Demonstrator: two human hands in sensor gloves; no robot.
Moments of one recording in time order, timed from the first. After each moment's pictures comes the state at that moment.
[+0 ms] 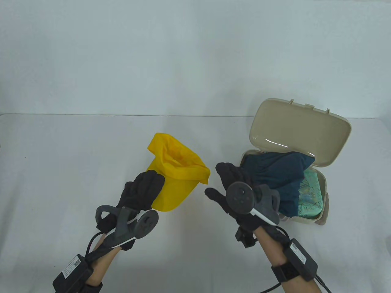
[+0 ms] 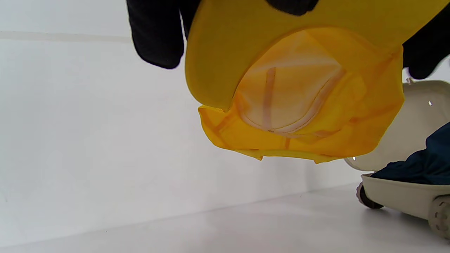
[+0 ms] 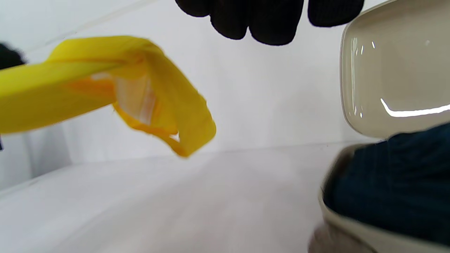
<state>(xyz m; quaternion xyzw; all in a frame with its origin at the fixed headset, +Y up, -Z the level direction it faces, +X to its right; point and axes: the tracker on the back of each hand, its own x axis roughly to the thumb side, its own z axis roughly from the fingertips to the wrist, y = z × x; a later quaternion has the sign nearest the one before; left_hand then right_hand) -0.165 -0.632 -0.279 0.18 -0.14 -0.04 0.97 0.111 -0.584 -0.337 0.15 -0.07 0.98 0.13</state>
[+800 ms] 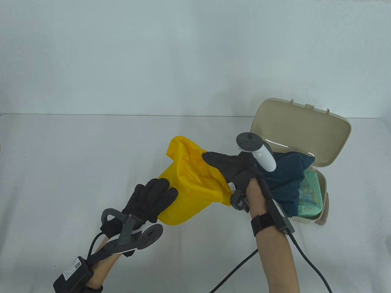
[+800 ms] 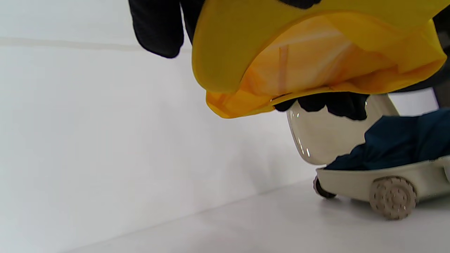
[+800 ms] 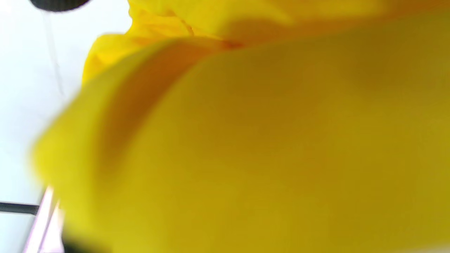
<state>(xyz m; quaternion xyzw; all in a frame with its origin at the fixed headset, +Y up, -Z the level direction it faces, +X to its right) -0.150 -0.646 -0.270 0.18 -0.22 -0.08 0.96 0.107 -0.617 -0.439 0.19 0.31 0.83 0.42</state>
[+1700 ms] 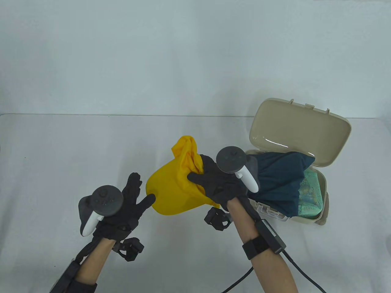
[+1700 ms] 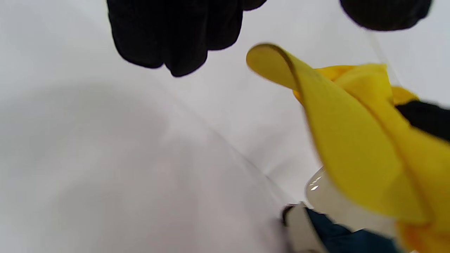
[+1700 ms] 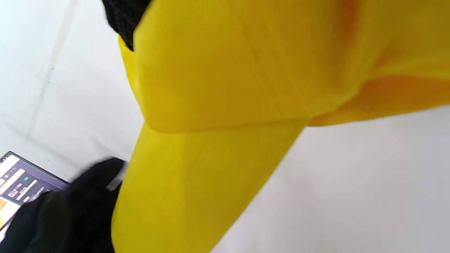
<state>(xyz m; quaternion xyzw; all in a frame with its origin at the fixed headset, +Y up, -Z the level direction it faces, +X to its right) -0.226 -0.671 -0.309 -0.09 -0.05 0.47 0.87 0.069 -0.608 -0.384 0.13 0.14 0.90 0.39</state>
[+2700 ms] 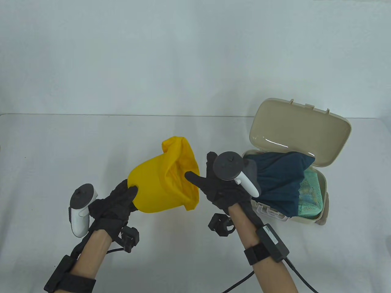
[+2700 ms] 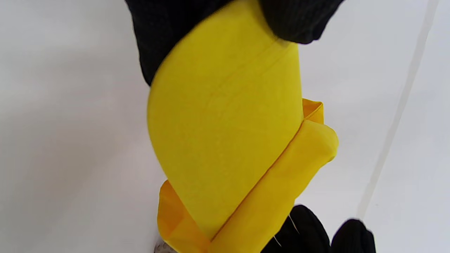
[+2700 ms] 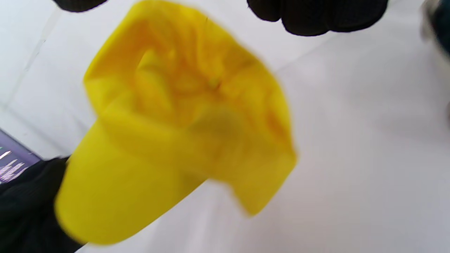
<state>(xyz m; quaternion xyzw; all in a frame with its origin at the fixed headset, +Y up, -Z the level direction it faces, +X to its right) -0.249 -0.694 -0.318 -0.13 -0.01 0.70 0.71 0.064 -0.609 -0.372 0.14 0.15 0.92 0.33</state>
